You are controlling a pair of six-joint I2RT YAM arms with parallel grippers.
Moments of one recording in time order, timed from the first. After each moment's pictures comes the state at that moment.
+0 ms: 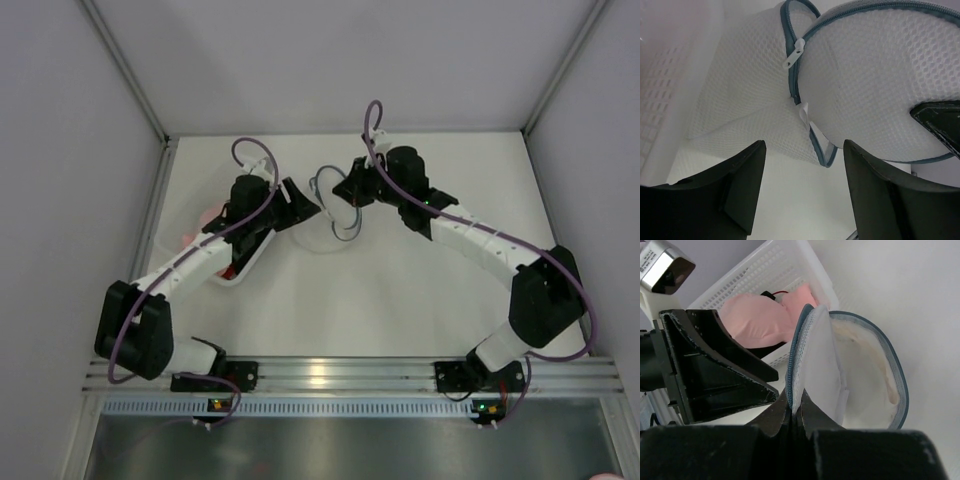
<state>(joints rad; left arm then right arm) -0.40 1.35 0.89 -0.02 0.26 -0.75 0.60 1.56 1.19 0.06 -0.28 0.39</state>
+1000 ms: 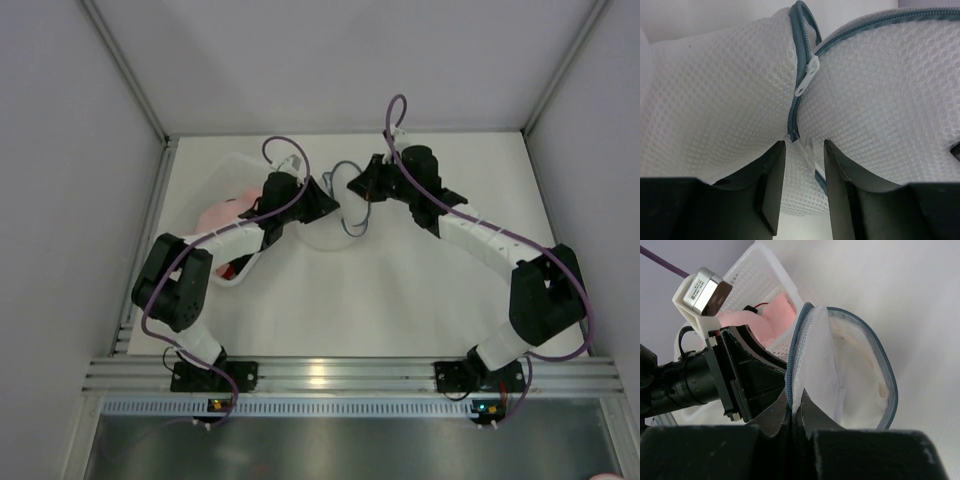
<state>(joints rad) -0.48 1.69 0.98 0.27 0.22 -0.82 0.50 1.56 1.14 0.11 -0.29 0.50</state>
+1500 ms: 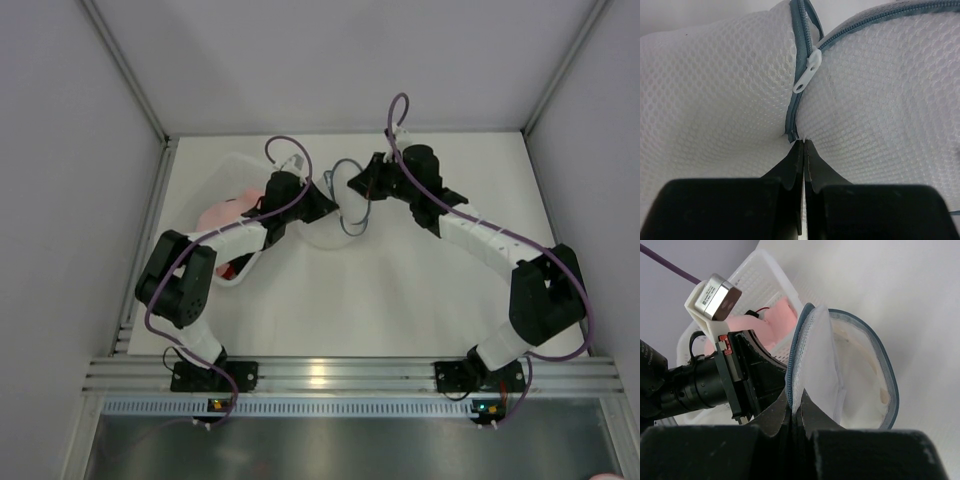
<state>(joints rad) -0.49 1.72 1.00 0.29 0.23 -0.84 0.49 1.56 1.14 0.13 -0.29 0.51</state>
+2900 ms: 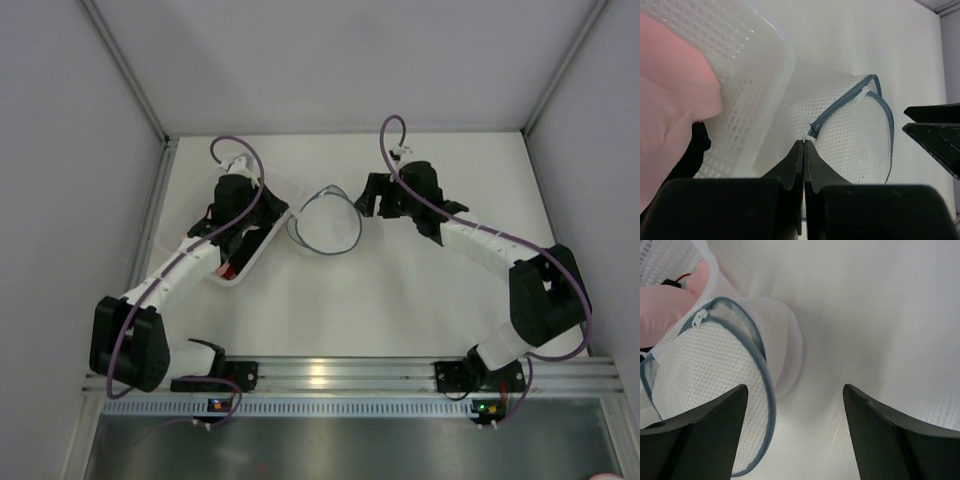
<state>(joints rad) -0.32 1.30 0.88 -0.04 0.11 -0.65 0.47 1.55 1.02 0.02 -0.14 0.42</state>
